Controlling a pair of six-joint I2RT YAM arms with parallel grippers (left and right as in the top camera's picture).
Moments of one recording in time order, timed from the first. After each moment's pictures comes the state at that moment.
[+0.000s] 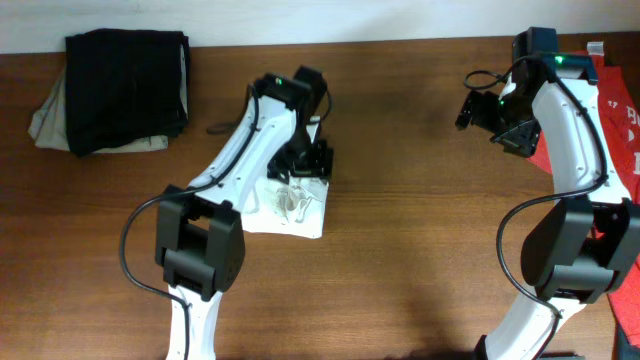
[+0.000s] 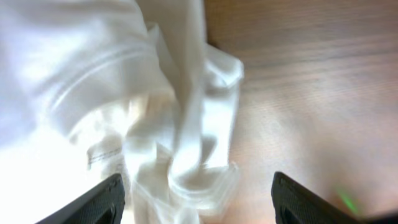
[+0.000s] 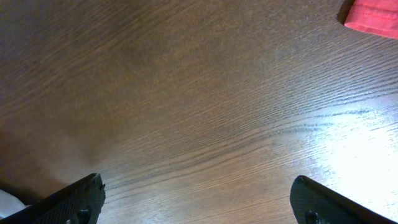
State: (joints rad) left arm -0.45 2.21 2.04 -1.44 0.18 -0.31; right arm -0.14 2.00 1.85 -1.24 -0.09 0.35
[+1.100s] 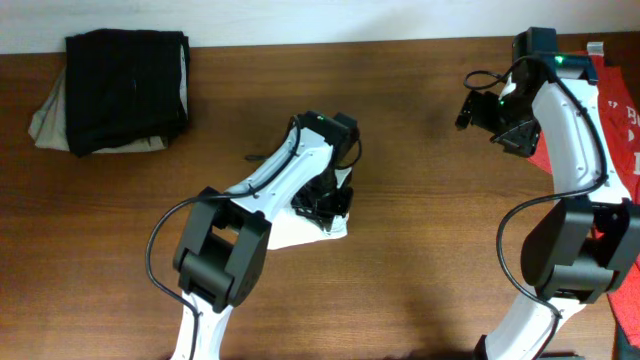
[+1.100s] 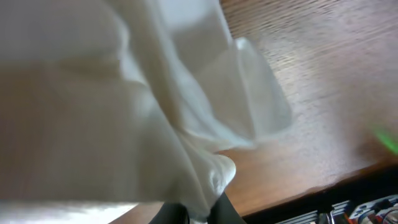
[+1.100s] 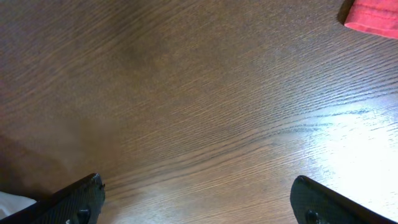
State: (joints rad) left arm -0.60 2.20 1.79 -1.38 0.25 -0.24; right arm -0.14 2.00 1.85 -1.24 -0.09 0.35
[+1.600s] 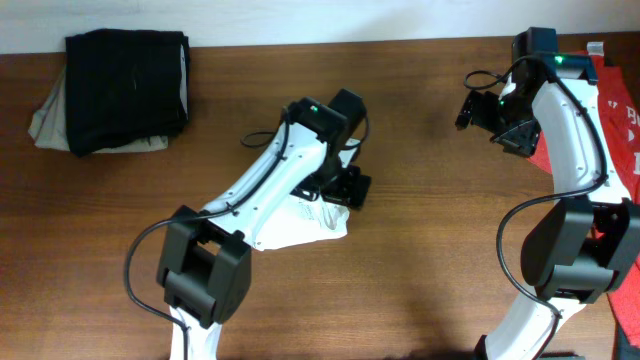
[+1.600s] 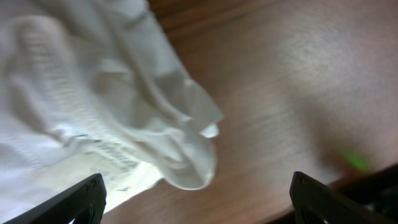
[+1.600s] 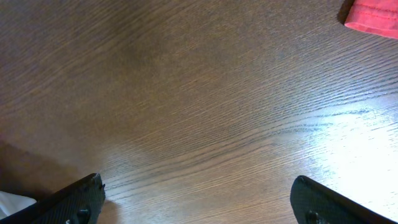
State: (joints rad) left arm -0.60 2.09 1.86 -1.32 0.20 -0.25; right arm -0.14 2.00 1.85 -1.24 -0.09 0.35
